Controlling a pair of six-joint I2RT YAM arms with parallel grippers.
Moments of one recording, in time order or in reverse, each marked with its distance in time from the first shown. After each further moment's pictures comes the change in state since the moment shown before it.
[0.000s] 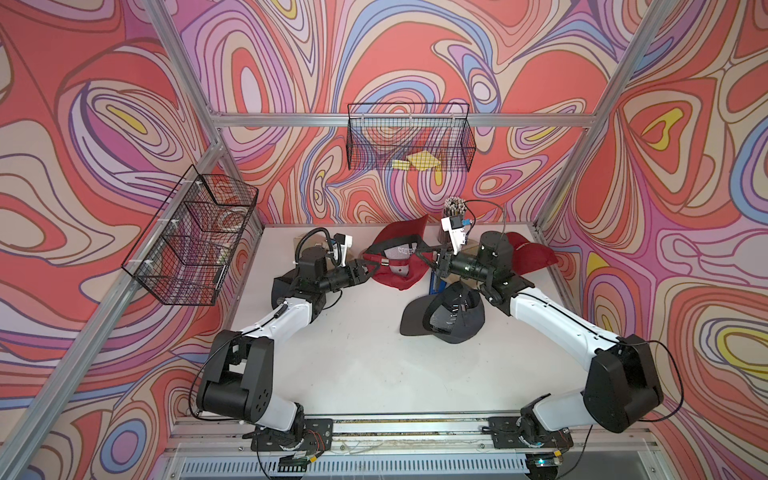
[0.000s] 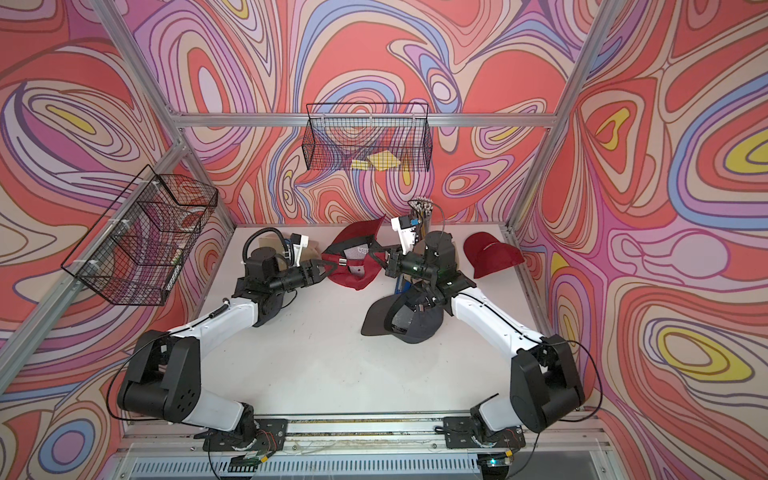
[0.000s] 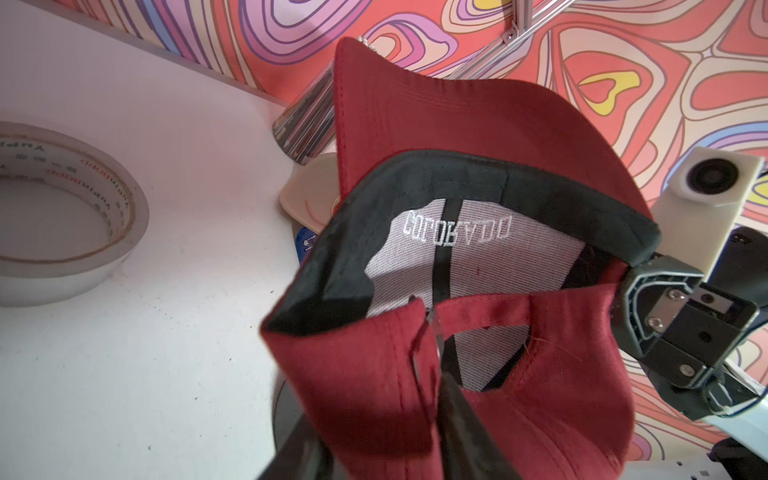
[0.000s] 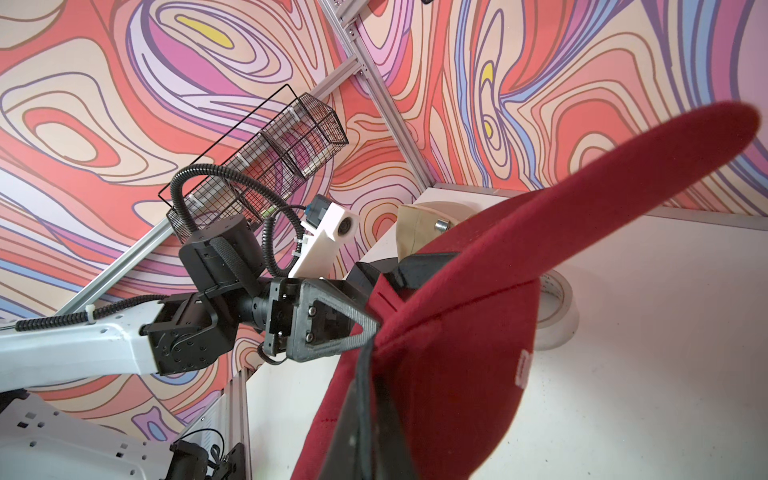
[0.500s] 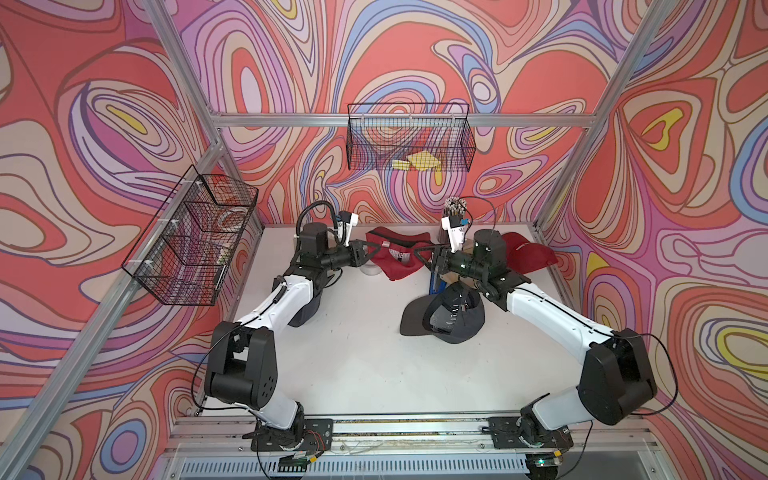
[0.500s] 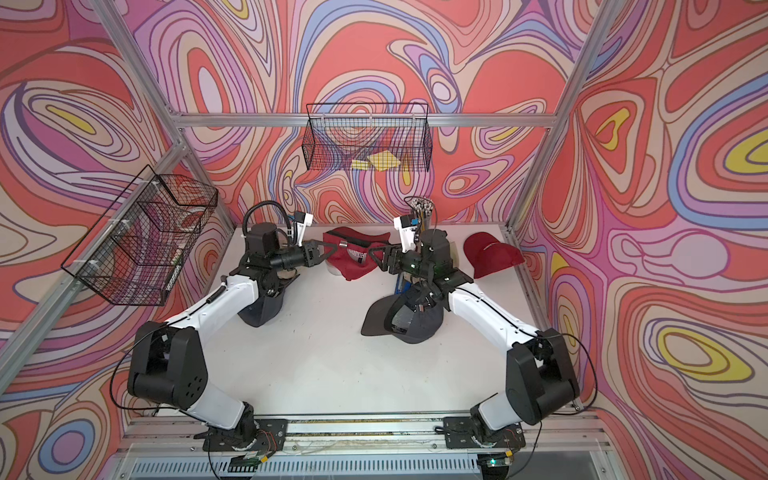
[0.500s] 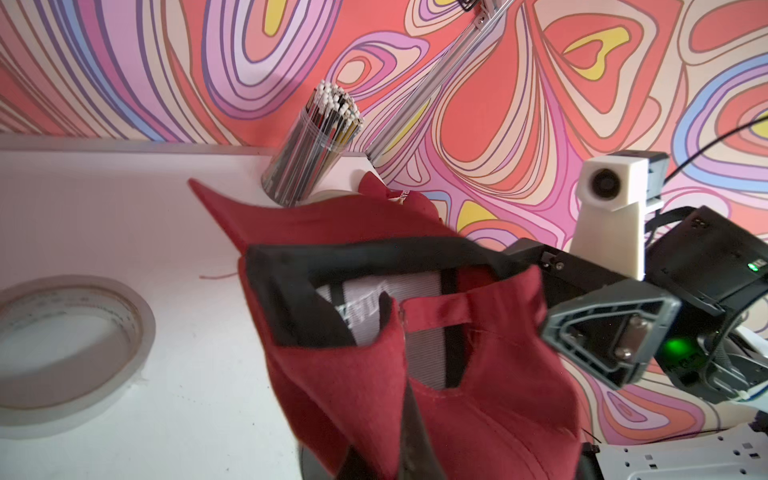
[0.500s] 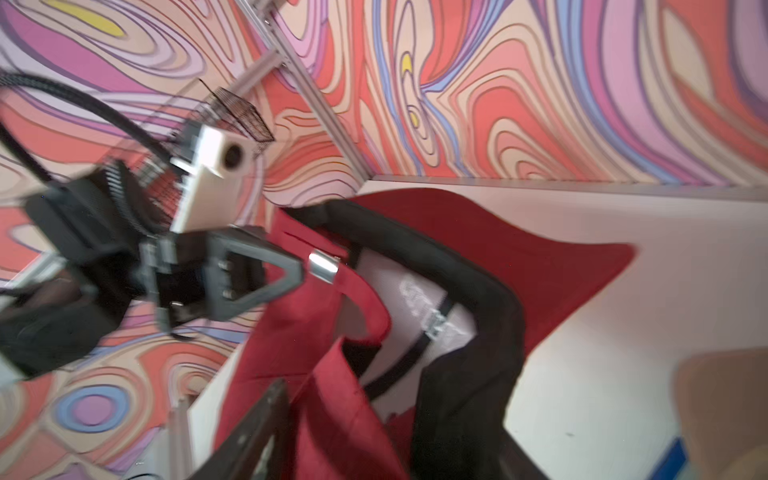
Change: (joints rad) left arm -0.001 0.071 0.362 -0.368 -0.002 0.333; right arm 0.000 0.067 0.093 -0.206 0.214 -0.060
